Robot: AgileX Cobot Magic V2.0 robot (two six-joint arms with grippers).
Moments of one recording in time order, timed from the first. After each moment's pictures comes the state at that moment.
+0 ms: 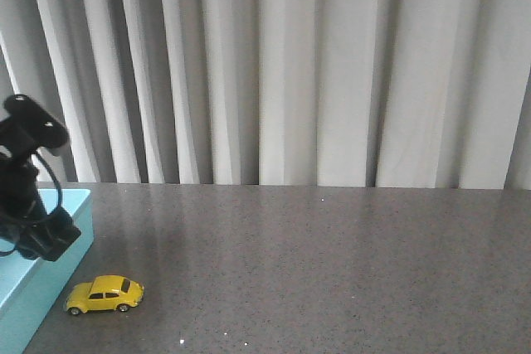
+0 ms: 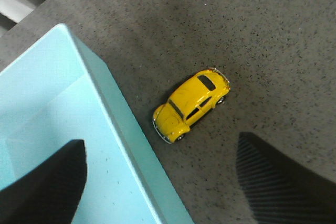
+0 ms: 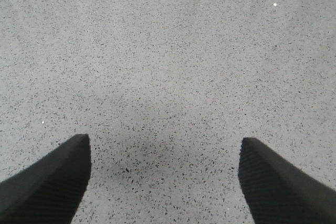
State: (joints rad) left arm -0.10 1.51 -1.49 -0.02 0.91 0.55; right arm 0.08 0.72 -0.70 0.01 0.69 -0.06
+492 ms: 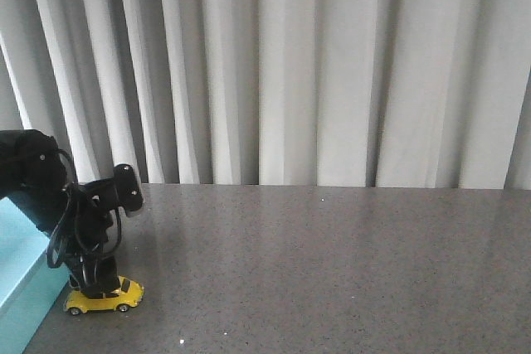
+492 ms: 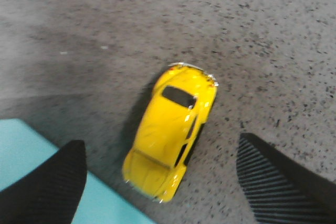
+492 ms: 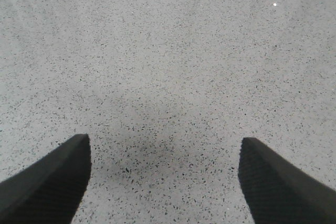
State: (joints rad) left arm -0.10 1.97 -1.78 -0.11 1.08 0.99; right arm 0.08 0.72 -0.70 0.01 0.69 -0.06
